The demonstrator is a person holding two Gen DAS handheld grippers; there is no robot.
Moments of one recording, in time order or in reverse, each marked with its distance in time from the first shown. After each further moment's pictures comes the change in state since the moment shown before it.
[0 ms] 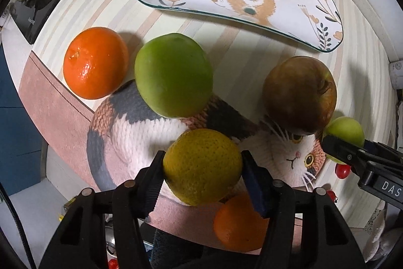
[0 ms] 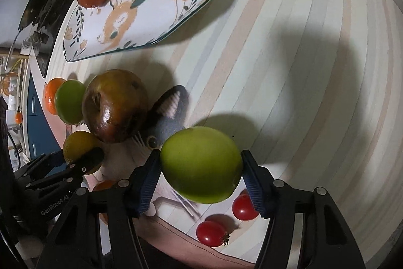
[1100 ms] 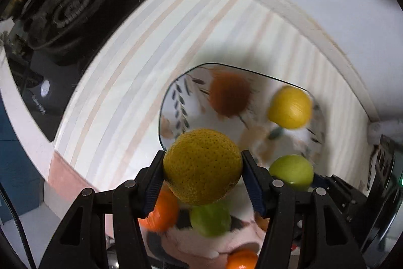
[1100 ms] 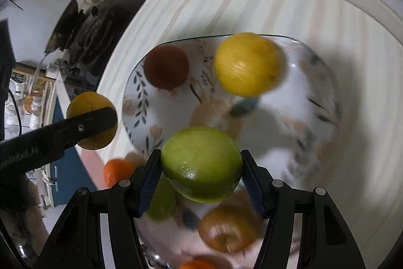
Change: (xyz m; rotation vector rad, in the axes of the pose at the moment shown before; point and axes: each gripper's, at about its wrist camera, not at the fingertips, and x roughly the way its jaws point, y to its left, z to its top) left arm -0.078 0.049 0.180 -0.006 -0.078 -0.088; right arm -0.006 0.111 0.115 -0.031 -0.152 0.128
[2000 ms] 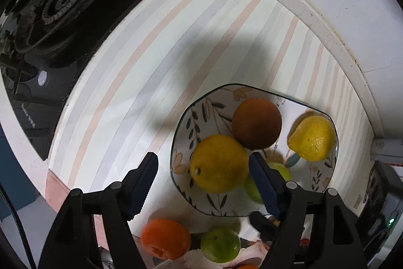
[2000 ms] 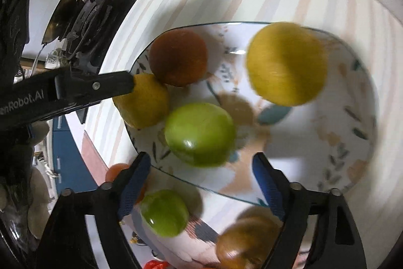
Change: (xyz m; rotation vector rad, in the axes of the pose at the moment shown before) left arm 0.014 0.013 0.021 -0.042 0.023 -0.001; right arm 0.013 0.012 0.008 -0.023 0.064 -0.020
